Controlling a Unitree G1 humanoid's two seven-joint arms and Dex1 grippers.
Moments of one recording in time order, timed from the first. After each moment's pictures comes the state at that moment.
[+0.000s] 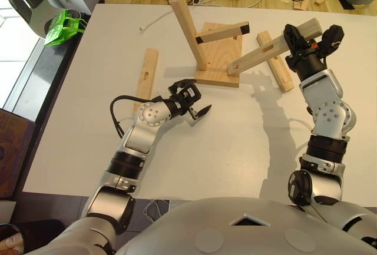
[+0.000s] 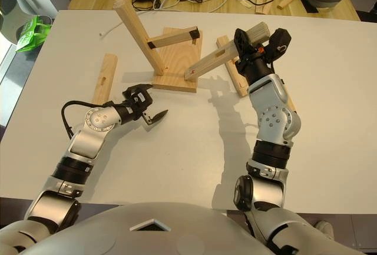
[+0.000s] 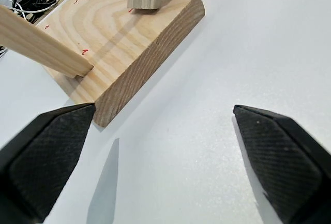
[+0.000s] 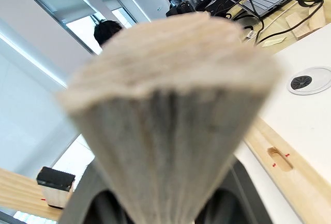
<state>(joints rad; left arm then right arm) -0.18 0.38 -0.30 0.09 0.15 0.17 -0.63 -0.35 -0.08 -0.32 -0.04 0.77 0.58 0.05</state>
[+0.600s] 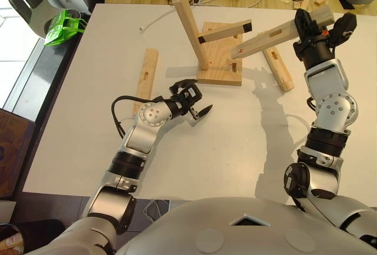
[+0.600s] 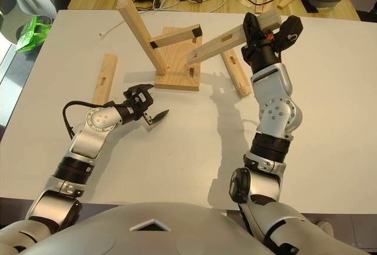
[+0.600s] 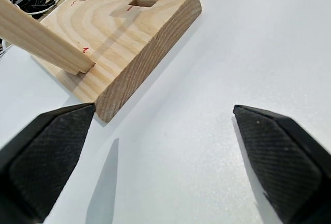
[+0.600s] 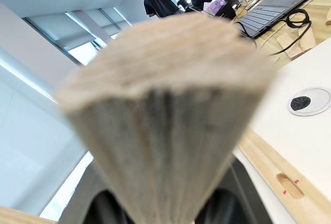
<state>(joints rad) -0.18 0.37 -0.30 0.09 0.15 0.16 -0.63 -0.41 -0.04 -0.36 -0.04 0.78 0.57 -0.01</state>
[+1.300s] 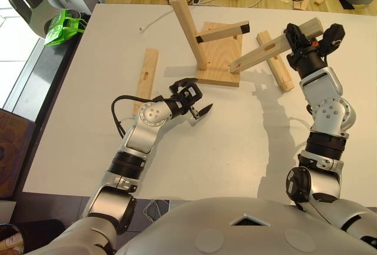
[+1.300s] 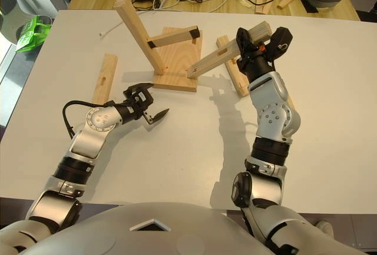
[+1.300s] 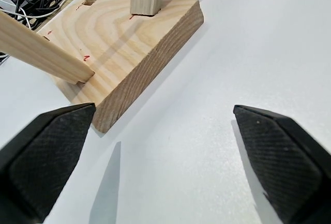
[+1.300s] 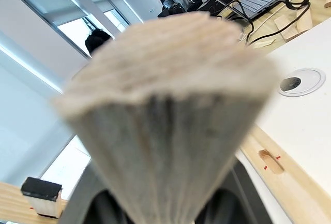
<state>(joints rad) -0.18 0.37 -0.30 0.09 0.15 0.16 -0.62 -0.38 -0.06 -0.34 -0.01 0.73 0.60 0.06</state>
